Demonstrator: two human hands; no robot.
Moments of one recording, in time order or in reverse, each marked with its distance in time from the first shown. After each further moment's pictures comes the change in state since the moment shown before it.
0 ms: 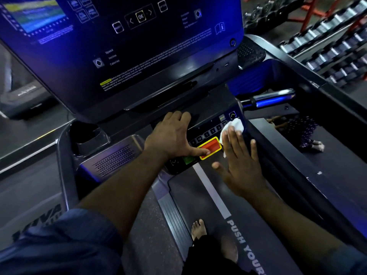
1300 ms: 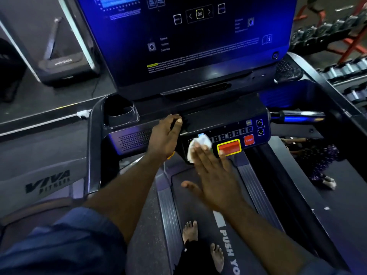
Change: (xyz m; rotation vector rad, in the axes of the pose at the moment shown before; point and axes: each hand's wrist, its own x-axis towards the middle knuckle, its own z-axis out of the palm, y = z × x) left_hand -0.067 -0.052 0.034 -0.785 0.459 -0.441; right_hand -0.016 -0.095 0.009 -0.170 -0.069 -0.372
